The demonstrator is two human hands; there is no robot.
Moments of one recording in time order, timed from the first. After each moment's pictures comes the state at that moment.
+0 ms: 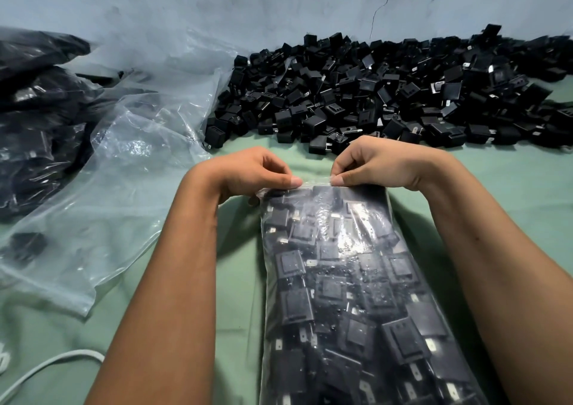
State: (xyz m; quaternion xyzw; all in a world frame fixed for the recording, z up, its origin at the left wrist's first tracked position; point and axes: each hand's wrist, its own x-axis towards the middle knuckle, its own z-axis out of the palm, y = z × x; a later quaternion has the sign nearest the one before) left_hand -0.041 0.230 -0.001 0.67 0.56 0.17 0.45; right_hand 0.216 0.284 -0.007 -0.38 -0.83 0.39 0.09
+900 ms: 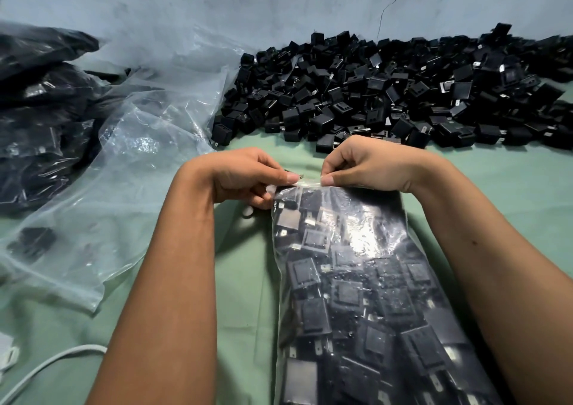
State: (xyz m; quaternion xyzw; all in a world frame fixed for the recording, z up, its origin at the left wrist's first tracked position) left_hand -0.055 0.227 -0.001 0.57 0.55 0.18 0.59; right_hand 0.194 0.276 -0.004 -0.35 -0.86 0.37 0.09
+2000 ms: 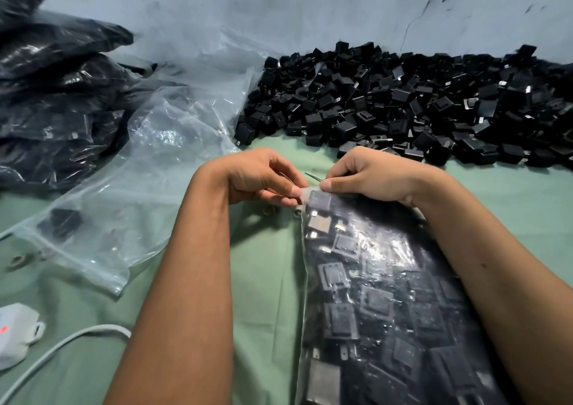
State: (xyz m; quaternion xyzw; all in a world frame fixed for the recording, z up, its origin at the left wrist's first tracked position) left_hand -0.069 0.217 -0.004 0.52 0.54 0.27 0.61; right_hand 0.163 0.264 0.002 -0.38 -0.85 0.37 0.06
